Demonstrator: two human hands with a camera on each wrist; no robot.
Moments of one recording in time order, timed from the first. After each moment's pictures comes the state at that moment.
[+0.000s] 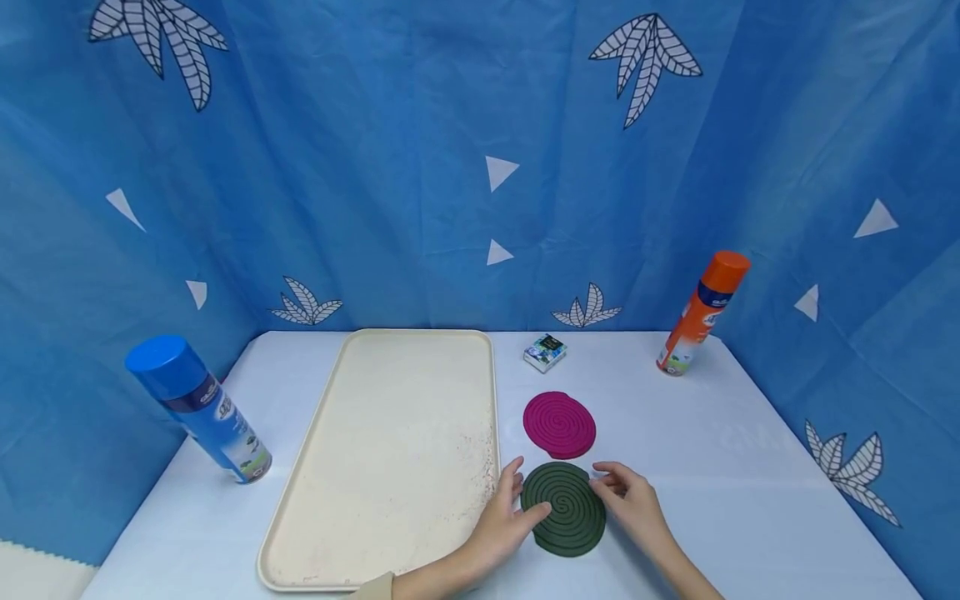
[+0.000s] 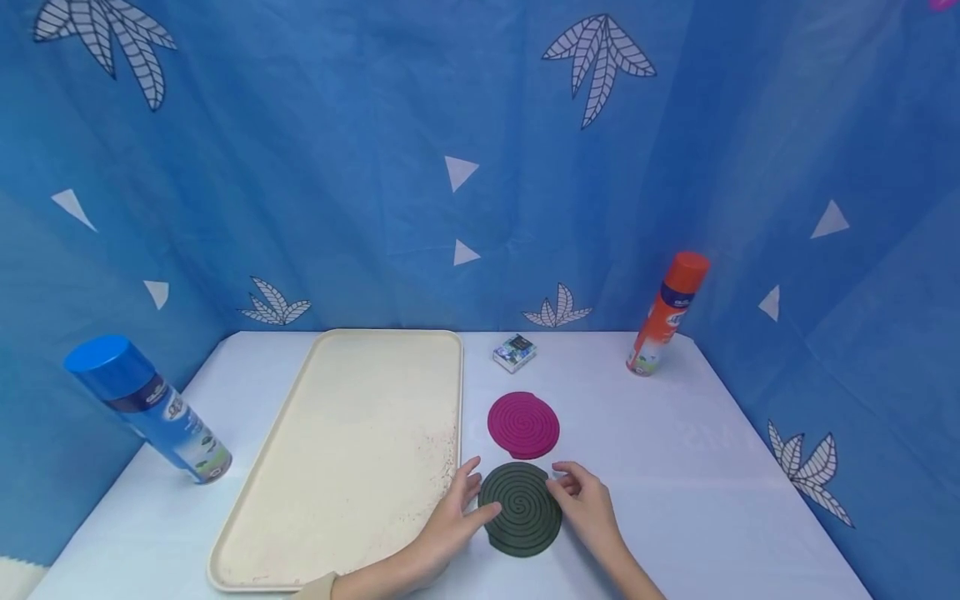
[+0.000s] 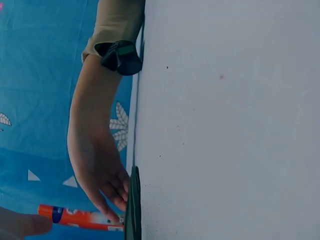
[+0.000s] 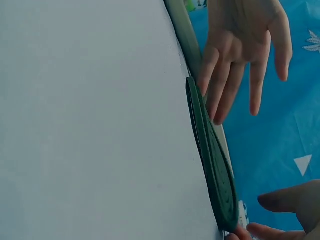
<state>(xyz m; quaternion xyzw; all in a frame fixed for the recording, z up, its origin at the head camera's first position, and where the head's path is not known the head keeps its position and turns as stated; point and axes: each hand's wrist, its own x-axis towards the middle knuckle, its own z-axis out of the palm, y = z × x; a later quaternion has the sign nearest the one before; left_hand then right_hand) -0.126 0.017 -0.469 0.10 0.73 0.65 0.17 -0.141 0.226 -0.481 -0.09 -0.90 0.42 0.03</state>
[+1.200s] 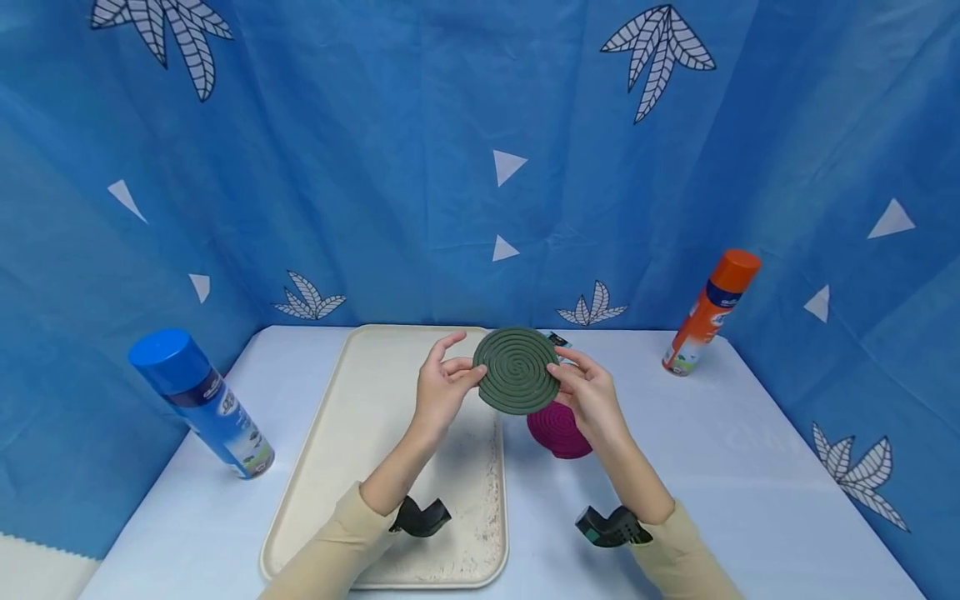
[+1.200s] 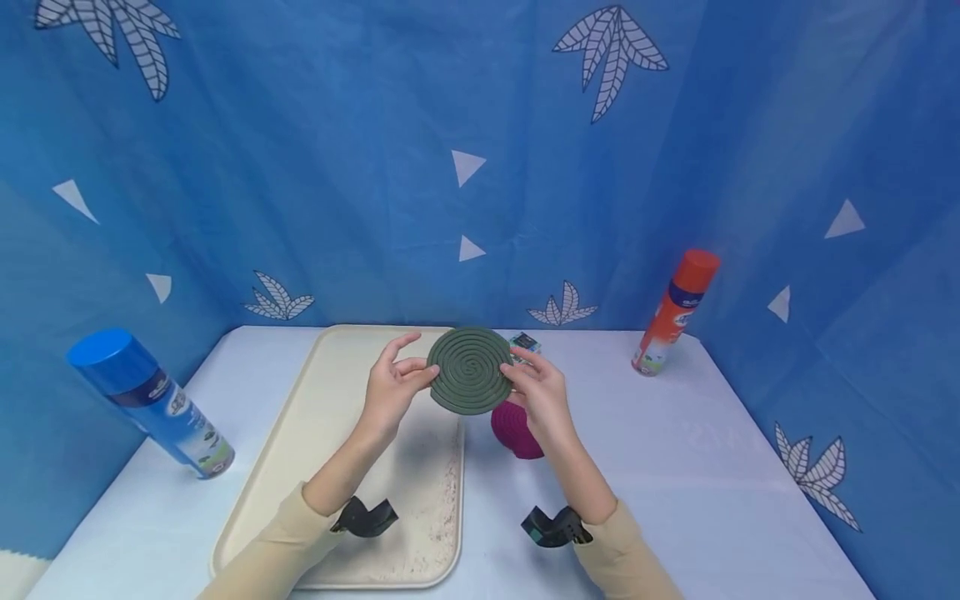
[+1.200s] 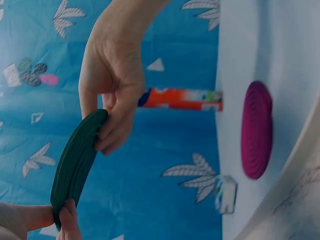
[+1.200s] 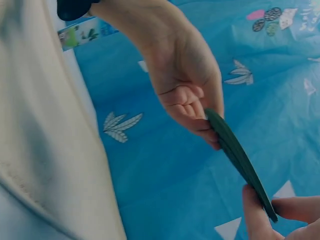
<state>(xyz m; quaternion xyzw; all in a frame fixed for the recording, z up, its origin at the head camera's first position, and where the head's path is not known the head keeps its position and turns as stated) -0.234 -0.044 -0.390 0.06 0.67 0.73 -0.05 -0.227 0.162 -0.380 -0.05 -0.63 0.78 0.00</state>
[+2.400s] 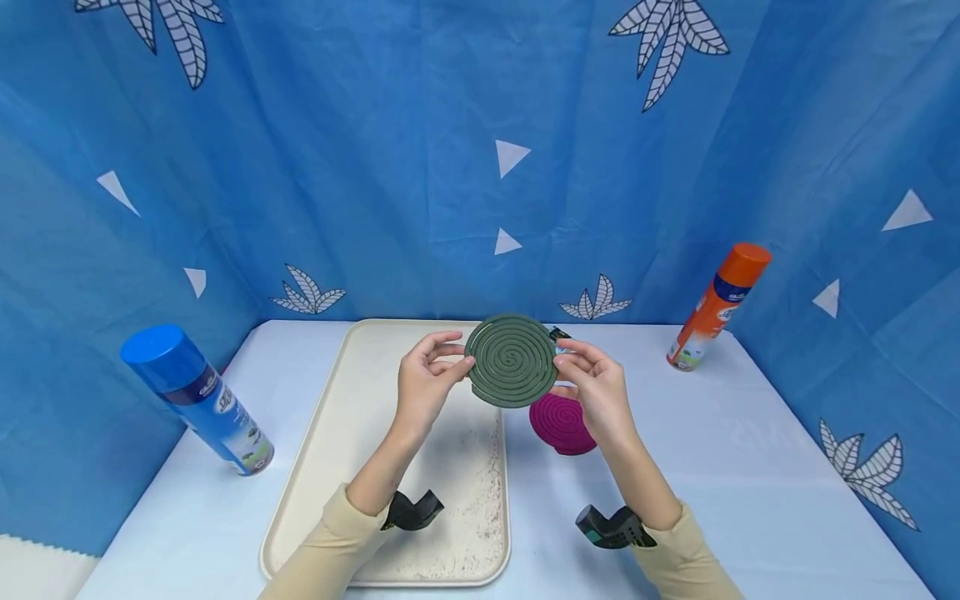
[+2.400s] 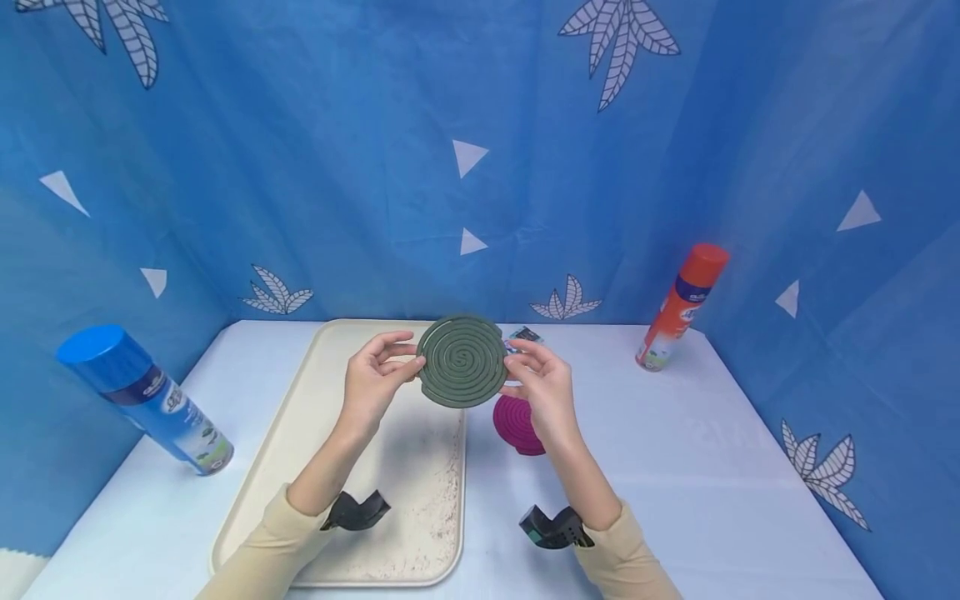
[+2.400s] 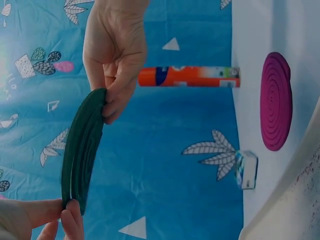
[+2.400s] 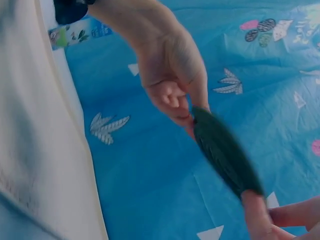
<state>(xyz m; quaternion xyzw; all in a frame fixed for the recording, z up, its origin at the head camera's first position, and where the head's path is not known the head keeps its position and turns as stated) -0.233 -0.063 -0.377 0.07 0.70 0.70 -0.11 -0.218 0.157 -0.364 -0.01 -0.67 0.74 0.05</state>
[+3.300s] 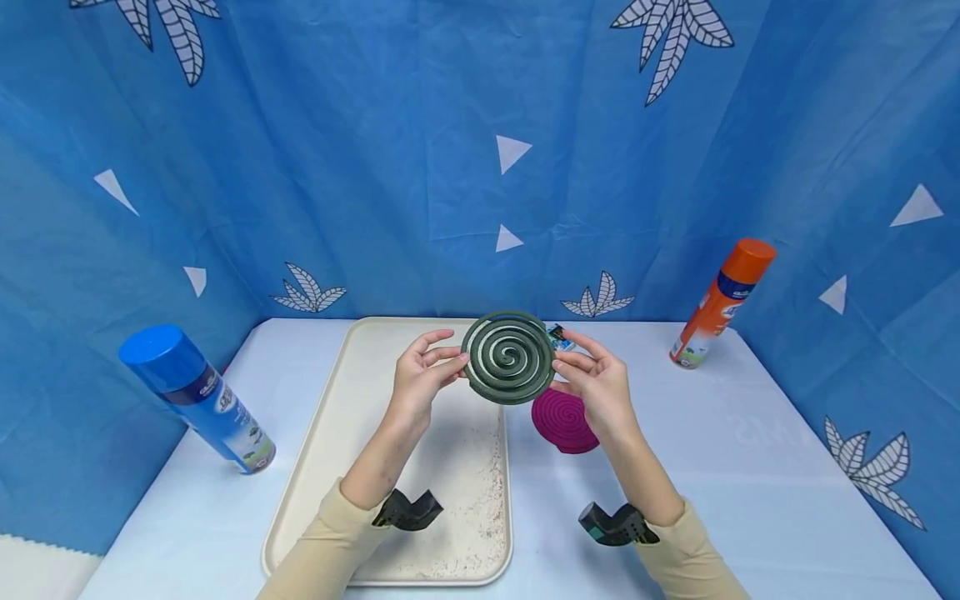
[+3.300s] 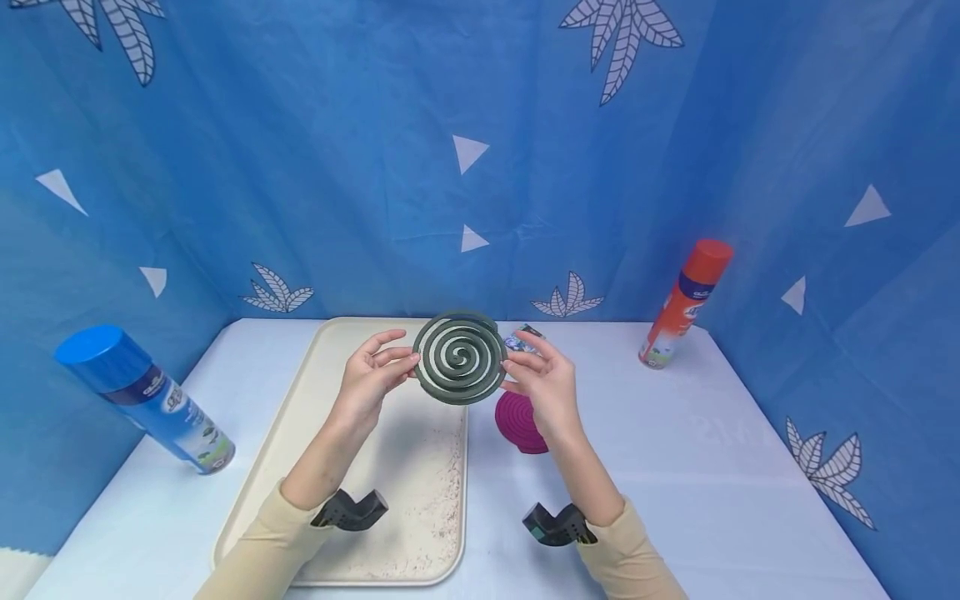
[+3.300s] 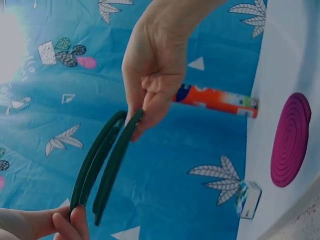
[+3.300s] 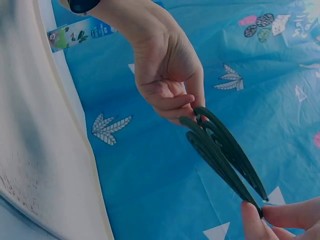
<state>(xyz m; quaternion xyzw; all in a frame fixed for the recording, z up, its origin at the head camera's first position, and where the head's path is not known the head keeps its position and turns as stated) -0.241 -0.068 -0.373 -0.04 0.63 0.77 0.00 -0.224 0.160 -0.366 -0.01 -0.64 0.76 0.04</state>
